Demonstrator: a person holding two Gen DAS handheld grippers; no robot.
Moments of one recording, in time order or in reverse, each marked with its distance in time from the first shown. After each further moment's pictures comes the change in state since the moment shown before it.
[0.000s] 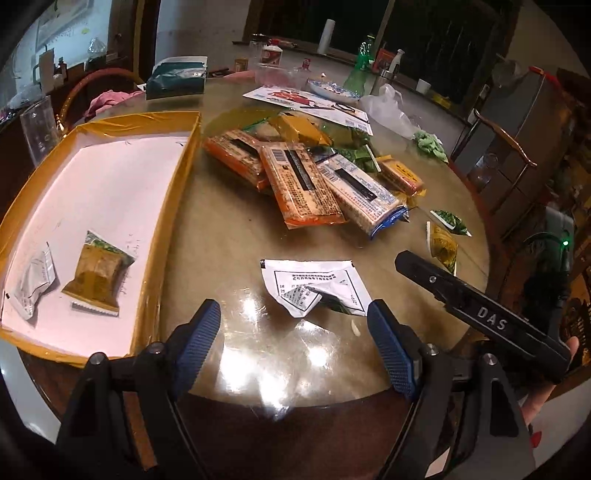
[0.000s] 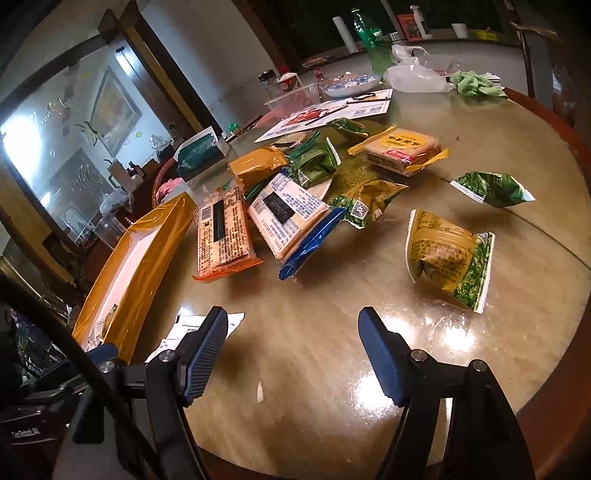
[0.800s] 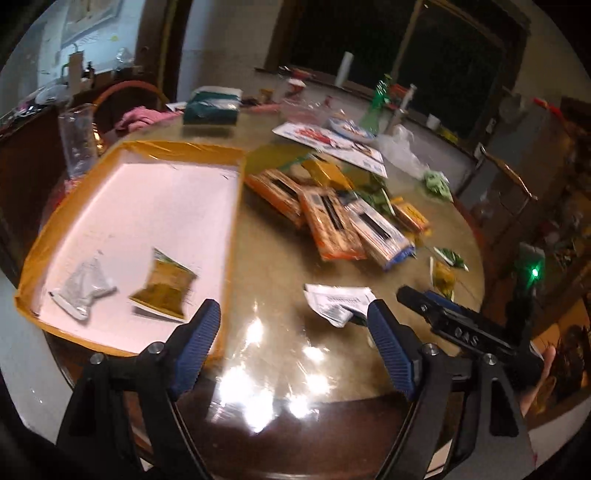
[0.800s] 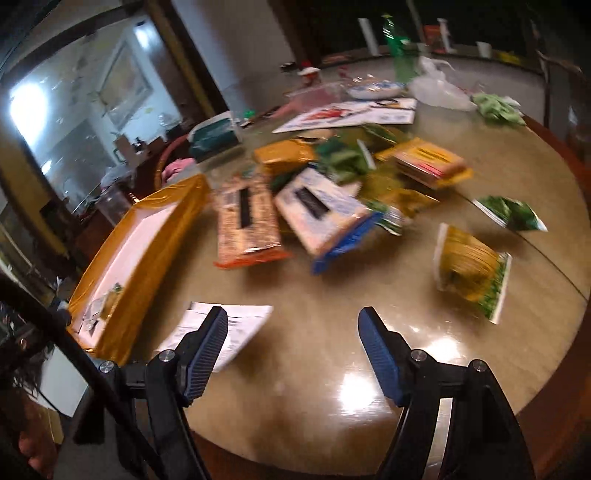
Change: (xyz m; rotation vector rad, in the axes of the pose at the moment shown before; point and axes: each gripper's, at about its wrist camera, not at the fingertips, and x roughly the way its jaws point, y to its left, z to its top) left arm -0.055 0.028 0.001 -0.057 -0.113 0.010; right arm 0.006 0.027 0.003 -0.096 0.030 -0.044
